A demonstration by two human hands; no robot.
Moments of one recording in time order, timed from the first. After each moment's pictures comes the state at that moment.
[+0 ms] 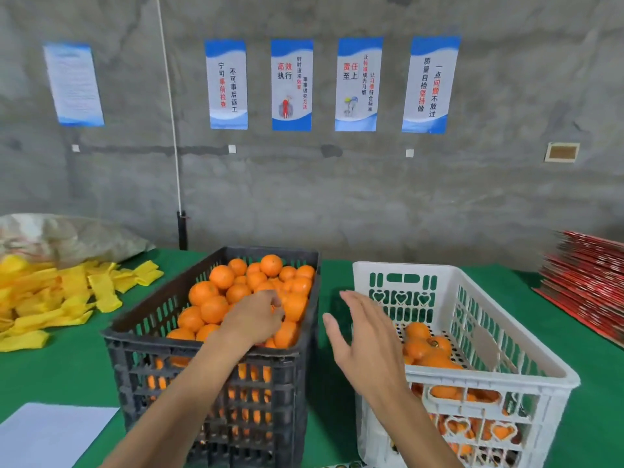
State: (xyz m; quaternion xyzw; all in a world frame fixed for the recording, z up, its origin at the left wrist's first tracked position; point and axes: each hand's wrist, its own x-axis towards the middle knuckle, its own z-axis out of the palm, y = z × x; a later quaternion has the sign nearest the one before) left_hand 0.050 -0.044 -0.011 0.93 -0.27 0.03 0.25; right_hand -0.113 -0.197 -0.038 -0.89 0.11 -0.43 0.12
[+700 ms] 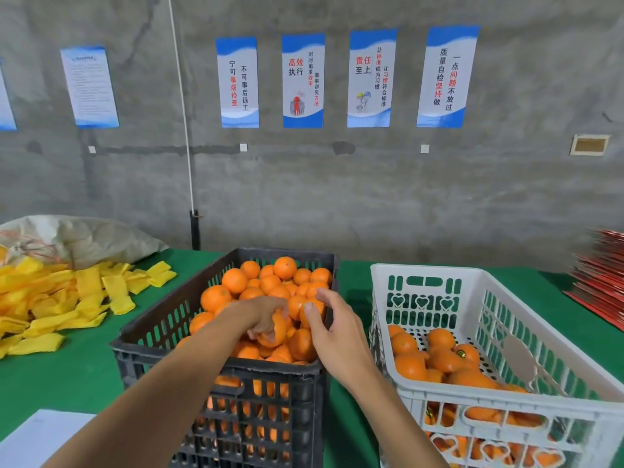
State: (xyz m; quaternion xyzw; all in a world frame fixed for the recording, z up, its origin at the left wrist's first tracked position) left_hand 0.139 -0.050 -0.011 0.93 -0.32 -0.16 0.04; right_hand -0.034 -0.170 -0.041 -0.85 0.08 -0.33 0.40
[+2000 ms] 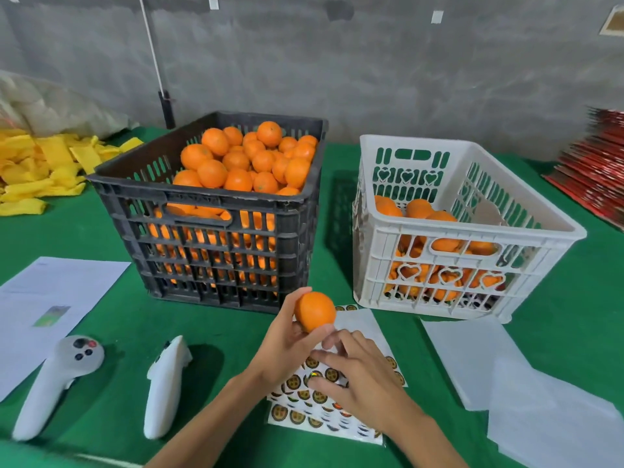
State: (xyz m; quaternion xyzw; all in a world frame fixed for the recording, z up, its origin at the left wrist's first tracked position) left_hand -0.104 -0.016 -0.260 0.67 -0.27 -0.20 0.66; right_hand -0.233 -0.156 -0.244 -0.99 -0.02 -0.06 0.15
